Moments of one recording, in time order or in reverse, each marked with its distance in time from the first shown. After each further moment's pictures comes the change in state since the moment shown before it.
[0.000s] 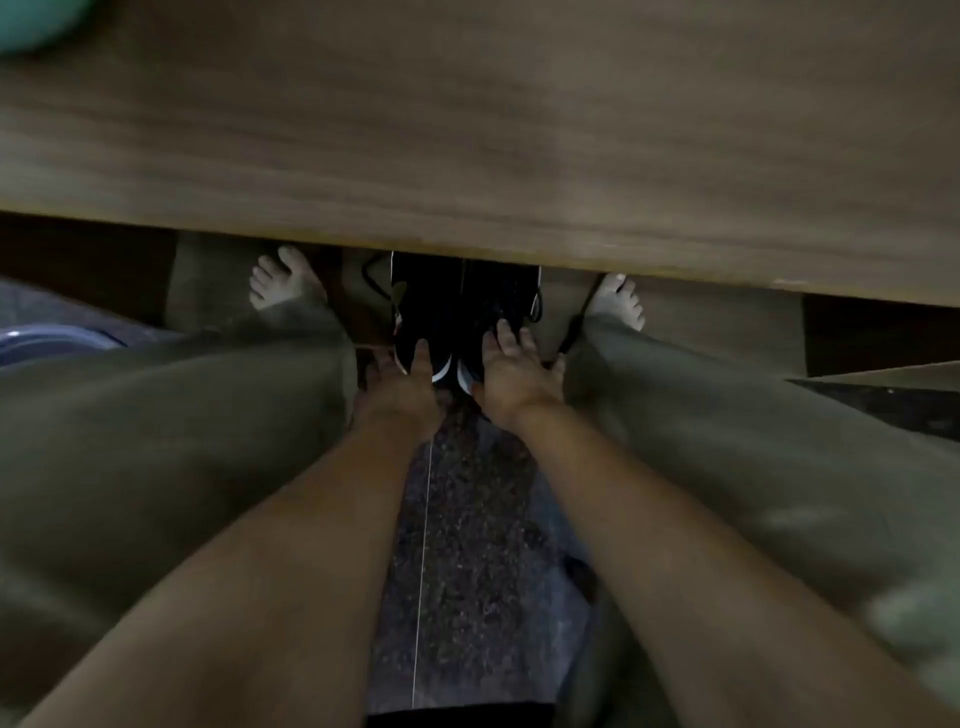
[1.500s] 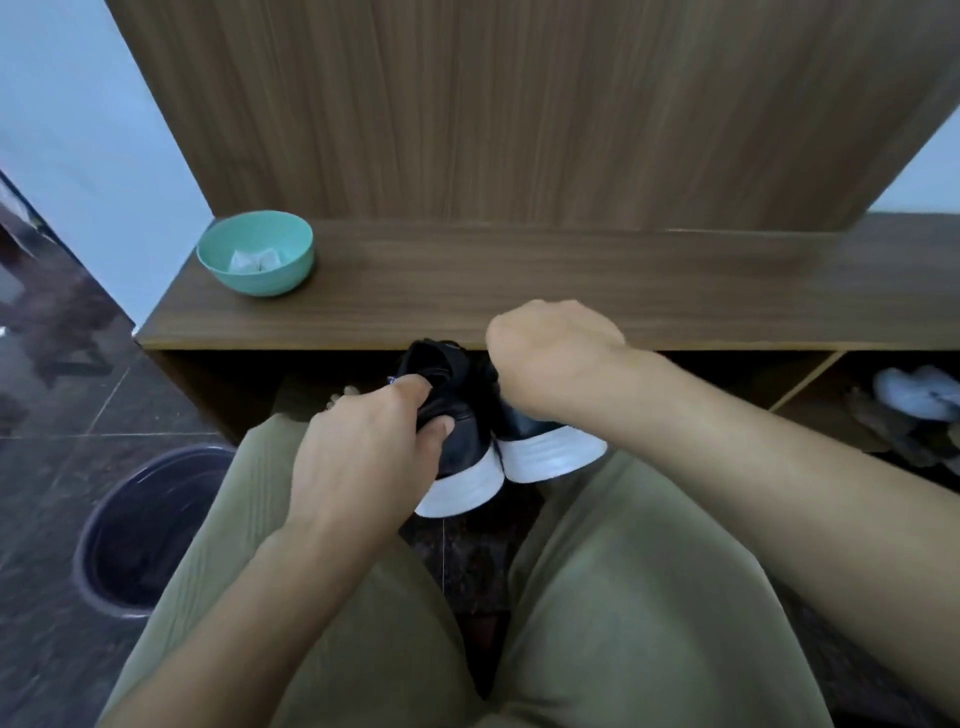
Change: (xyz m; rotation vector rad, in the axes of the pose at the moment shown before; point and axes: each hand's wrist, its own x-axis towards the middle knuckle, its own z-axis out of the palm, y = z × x) left_hand -0.388 0.022 -0.105 0.007 0.837 0.347; right_hand -0.396 -0.071 -0.165 -0.313 0.491 -0.121
